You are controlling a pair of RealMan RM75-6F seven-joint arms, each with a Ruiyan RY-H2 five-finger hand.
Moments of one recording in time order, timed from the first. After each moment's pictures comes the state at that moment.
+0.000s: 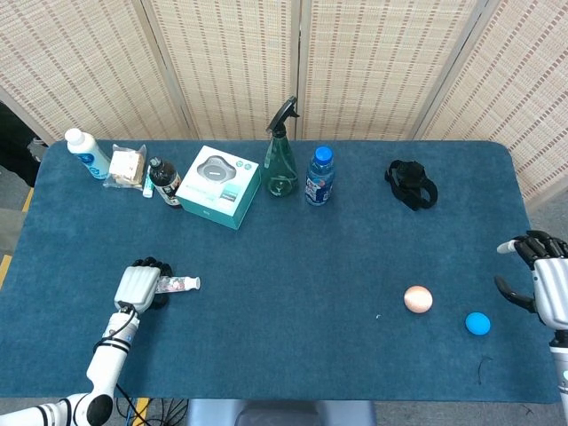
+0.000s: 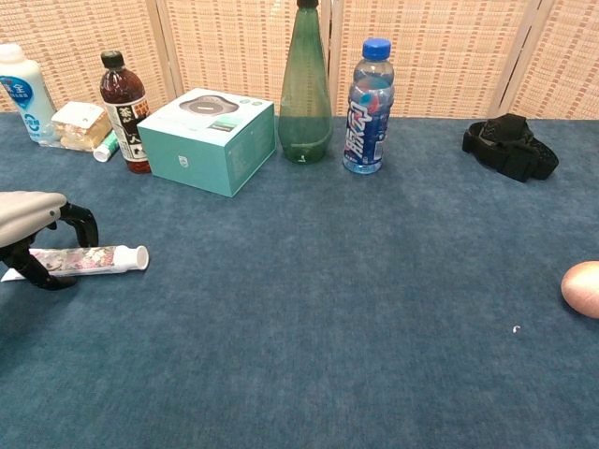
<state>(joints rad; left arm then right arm) -0.49 -1.56 -0.12 -1.42 1.06 1.09 0.46 0.12 -0.94 0.15 -1.80 -1.40 1.50 -0.10</state>
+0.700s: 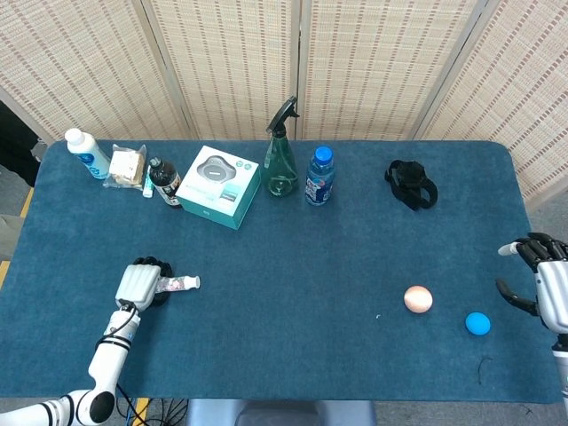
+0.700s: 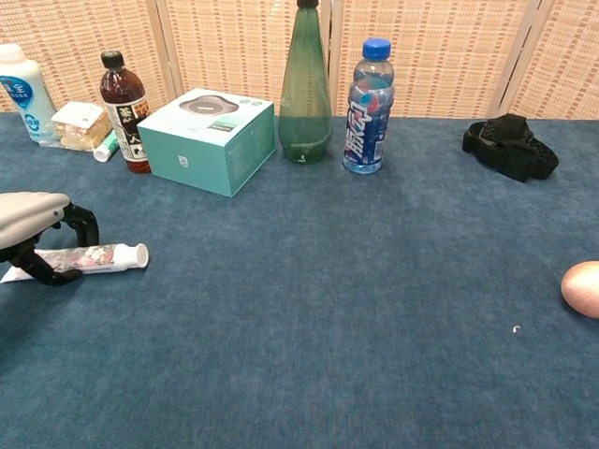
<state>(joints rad) -0.50 -1.59 -0.12 -1.35 1.09 1.08 0.40 0.10 -0.92 0.15 -1.83 -1.42 1.51 -0.07</state>
